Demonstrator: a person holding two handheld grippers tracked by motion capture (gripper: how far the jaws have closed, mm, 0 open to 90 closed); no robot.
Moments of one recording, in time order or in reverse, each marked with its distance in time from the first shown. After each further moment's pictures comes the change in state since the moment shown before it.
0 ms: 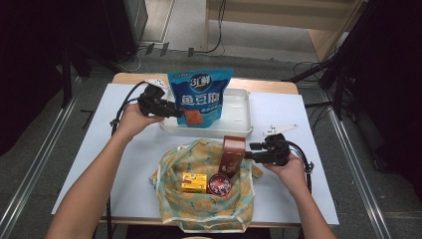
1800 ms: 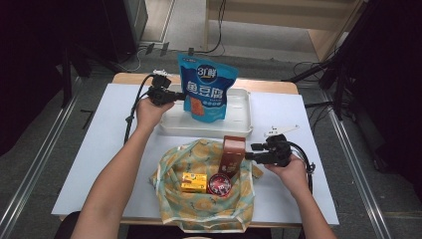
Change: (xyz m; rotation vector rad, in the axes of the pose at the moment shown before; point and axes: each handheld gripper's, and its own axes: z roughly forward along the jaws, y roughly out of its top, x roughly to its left) left arm 0.029 0.020 0.032 -0.121 0.159 -0.188; right arm -0.001 -0.003 -0.003 0.006 -0.007 -0.002
